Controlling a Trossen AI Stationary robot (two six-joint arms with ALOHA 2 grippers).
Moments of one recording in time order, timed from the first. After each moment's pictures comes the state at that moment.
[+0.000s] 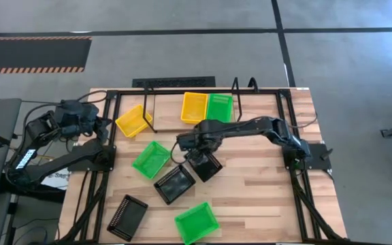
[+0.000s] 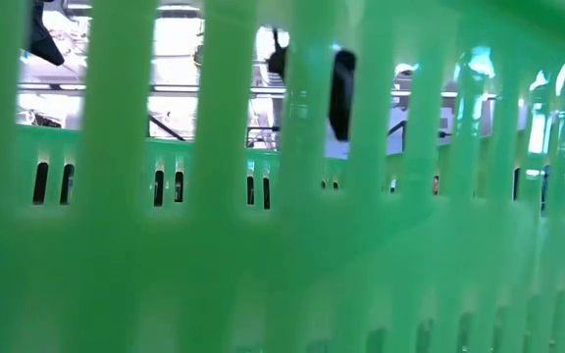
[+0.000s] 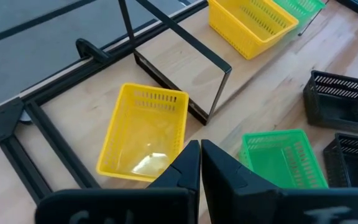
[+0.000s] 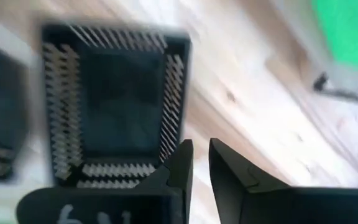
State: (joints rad) left arm 0.68 0.40 0.96 -1.28 -0.01 -0.19; right arm 0.05 2.20 2.13 -1.57 0.16 0.85
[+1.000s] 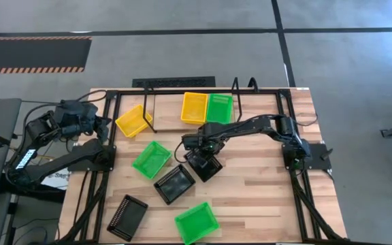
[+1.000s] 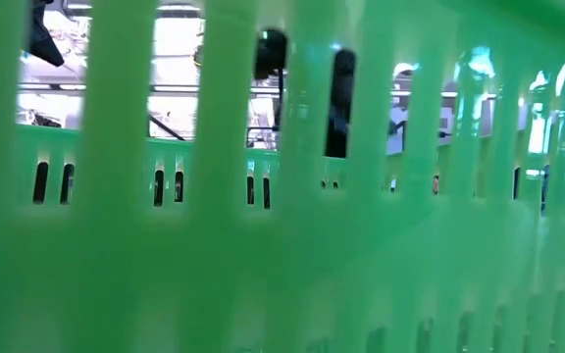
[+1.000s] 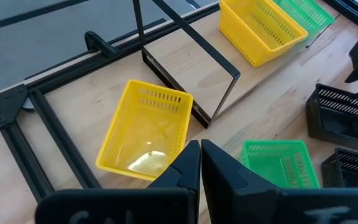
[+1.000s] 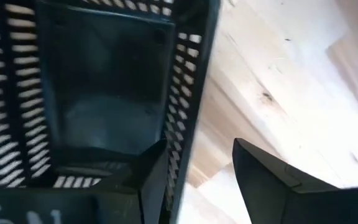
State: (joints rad) left arm 0.68 0.40 0.96 -1.28 -0.03 -0.27; right arm 0.00 2.15 1.78 -1.24 0.02 0.75
